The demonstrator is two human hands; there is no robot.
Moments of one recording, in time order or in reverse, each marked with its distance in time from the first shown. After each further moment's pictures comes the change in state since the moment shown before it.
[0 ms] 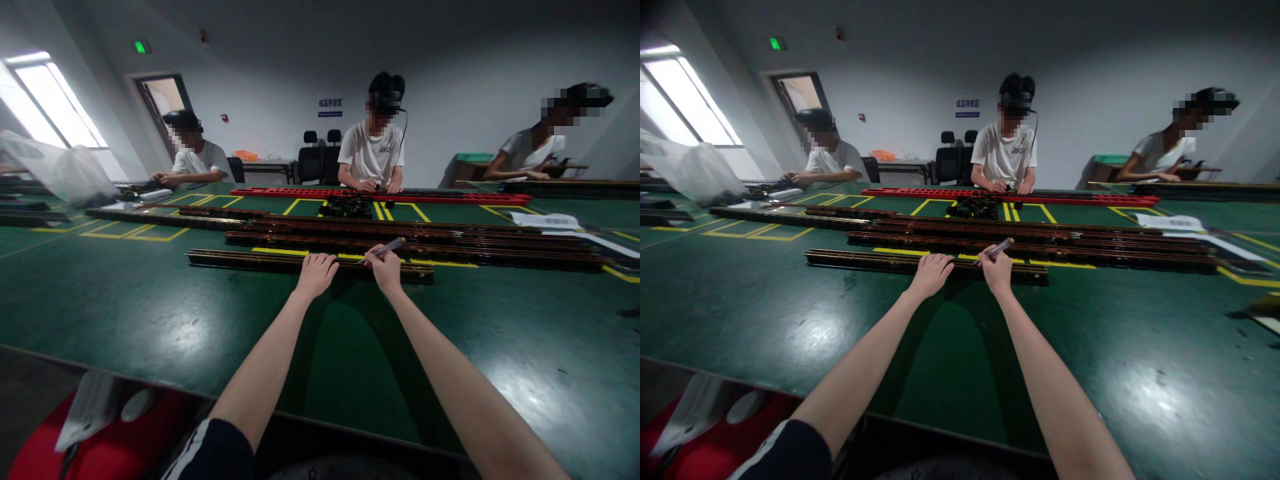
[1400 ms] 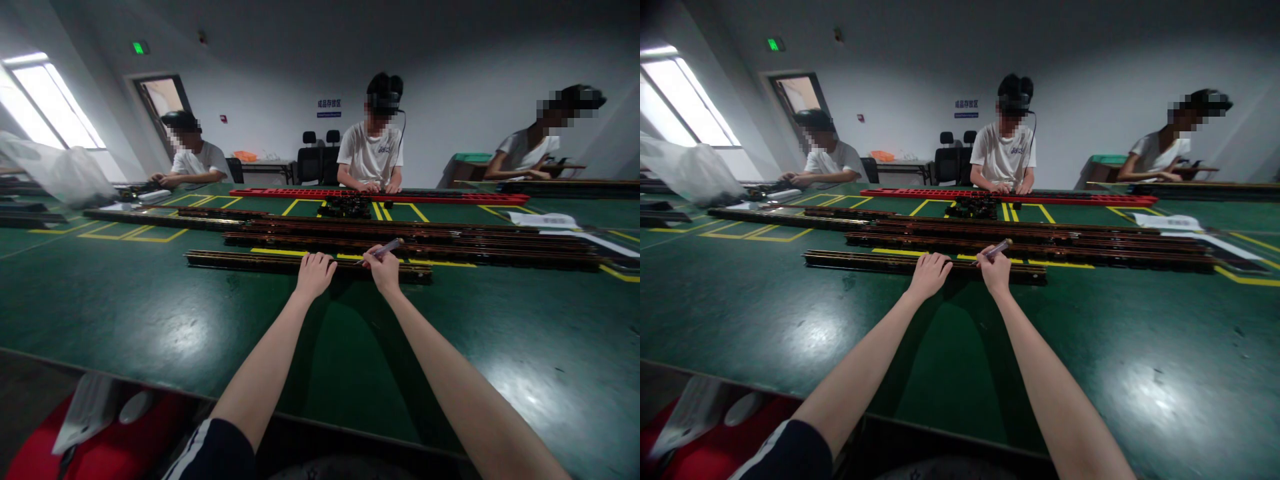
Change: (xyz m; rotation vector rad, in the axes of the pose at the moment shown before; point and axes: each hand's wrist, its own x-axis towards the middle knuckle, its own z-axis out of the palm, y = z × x) left_hand -0.001 0.004 -0.002 -0.021 0.029 -0.048; right_hand -0.002 0.003 0.000 -0.006 -0.018 -0.001
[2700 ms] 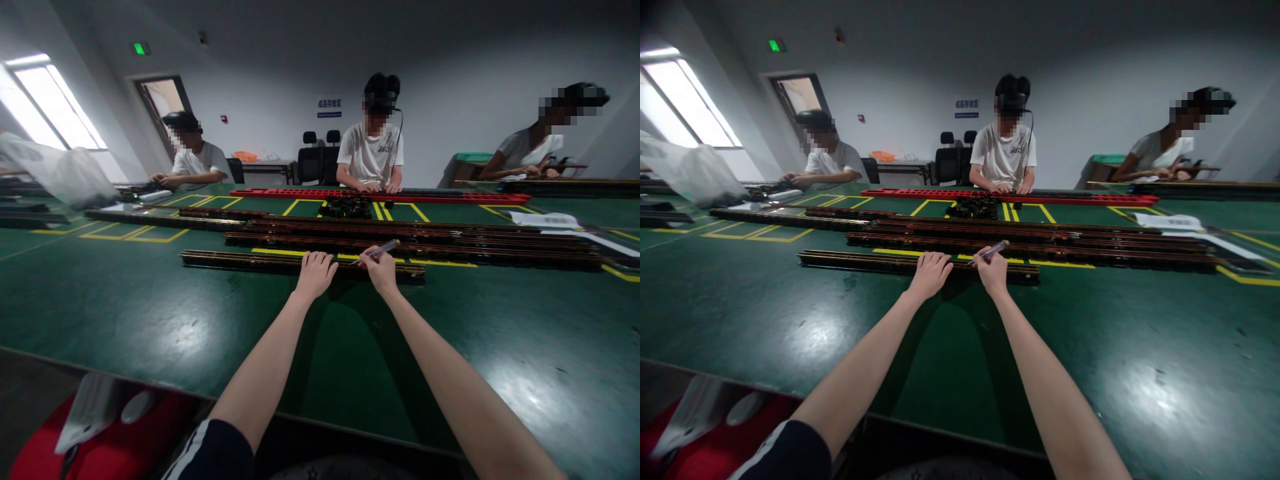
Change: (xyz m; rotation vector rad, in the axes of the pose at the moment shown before) left_hand -0.001 -0.003 0.003 0.046 0.057 0.053; right_hand -0.001 -0.002 0.005 -0.023 -0.042 -0.011
